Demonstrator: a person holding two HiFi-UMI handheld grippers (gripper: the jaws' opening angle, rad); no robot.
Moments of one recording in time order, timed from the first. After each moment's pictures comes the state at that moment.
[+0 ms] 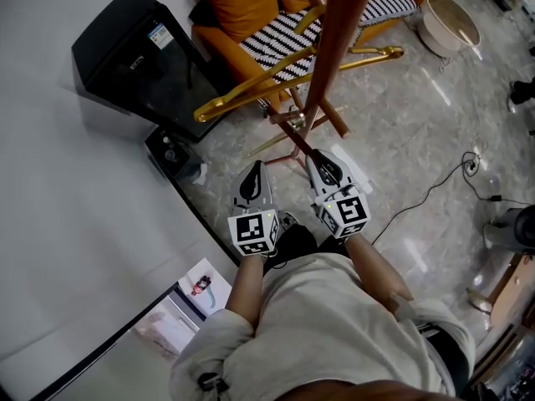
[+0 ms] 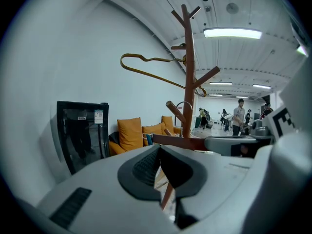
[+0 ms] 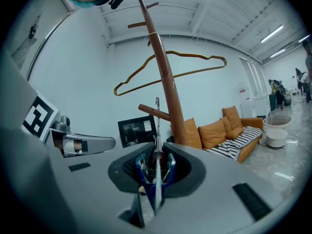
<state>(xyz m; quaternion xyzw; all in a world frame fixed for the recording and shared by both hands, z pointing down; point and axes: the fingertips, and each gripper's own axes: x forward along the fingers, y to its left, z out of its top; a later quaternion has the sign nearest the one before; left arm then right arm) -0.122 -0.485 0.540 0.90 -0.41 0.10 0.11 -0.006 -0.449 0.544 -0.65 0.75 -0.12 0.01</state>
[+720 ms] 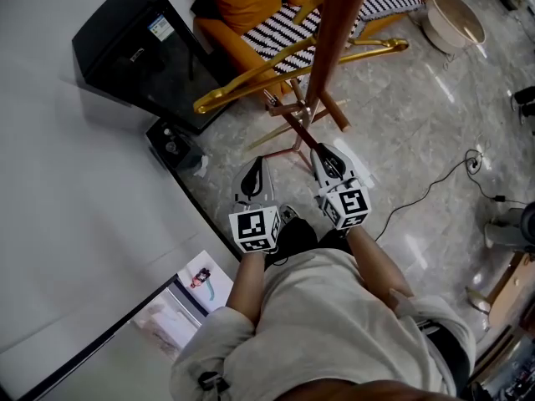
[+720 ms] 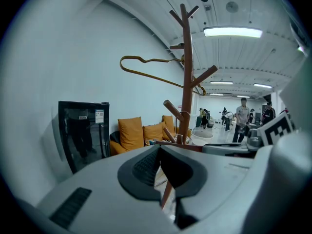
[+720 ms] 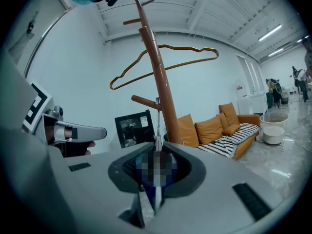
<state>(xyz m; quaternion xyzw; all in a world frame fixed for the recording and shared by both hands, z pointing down) -0.119 -0.476 0.541 0.90 -0.41 0.10 0.11 0.010 -0.445 0.571 -0.66 0.74 -0.14 -0.01</state>
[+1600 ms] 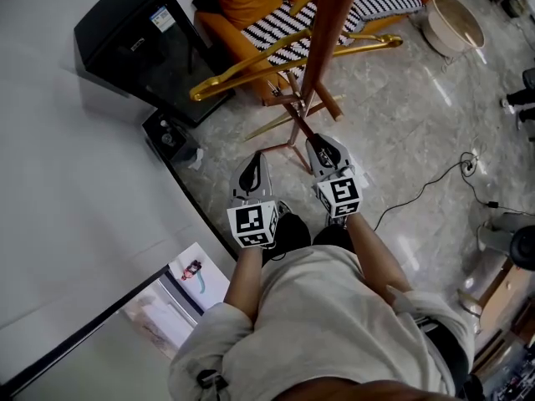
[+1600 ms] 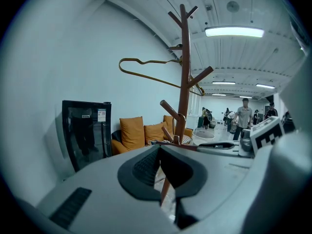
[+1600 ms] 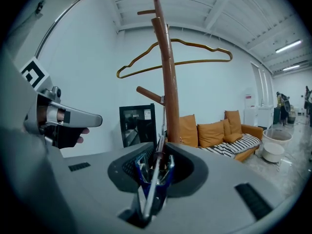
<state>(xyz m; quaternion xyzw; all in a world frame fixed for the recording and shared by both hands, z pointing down) -0.117 -0.458 0.541 0.89 -0.43 0.10 0.11 0.011 -0.446 0.582 -0.64 0.76 -0.10 -0.08</state>
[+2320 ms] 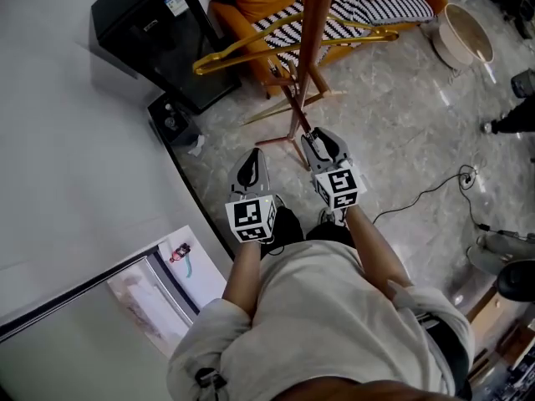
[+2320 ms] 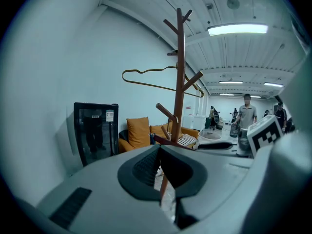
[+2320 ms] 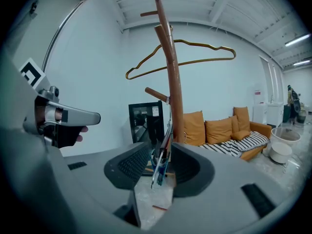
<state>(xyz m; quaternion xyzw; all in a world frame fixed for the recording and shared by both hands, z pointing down) -0.120 -0.411 0.531 0.87 -0.47 0.10 0.12 0.011 -0.414 0.579 -0.59 0.79 -0.11 -0.10</state>
